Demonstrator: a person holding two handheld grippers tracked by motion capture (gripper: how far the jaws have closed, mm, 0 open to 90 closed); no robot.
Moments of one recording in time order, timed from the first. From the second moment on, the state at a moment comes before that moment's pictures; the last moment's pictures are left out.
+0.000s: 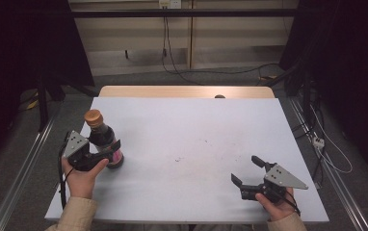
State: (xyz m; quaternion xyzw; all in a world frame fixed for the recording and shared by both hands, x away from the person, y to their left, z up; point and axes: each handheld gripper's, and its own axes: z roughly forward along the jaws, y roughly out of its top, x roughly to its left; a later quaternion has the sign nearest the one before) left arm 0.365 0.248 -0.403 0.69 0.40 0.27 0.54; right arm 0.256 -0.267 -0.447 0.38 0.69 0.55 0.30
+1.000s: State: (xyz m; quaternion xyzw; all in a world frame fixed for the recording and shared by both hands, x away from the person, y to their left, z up) left arm 0.368 0.247 -0.404 0.69 0.39 0.28 0.54; right arm 0.256 -0.268 -0.447 0.38 0.68 0.55 0.30
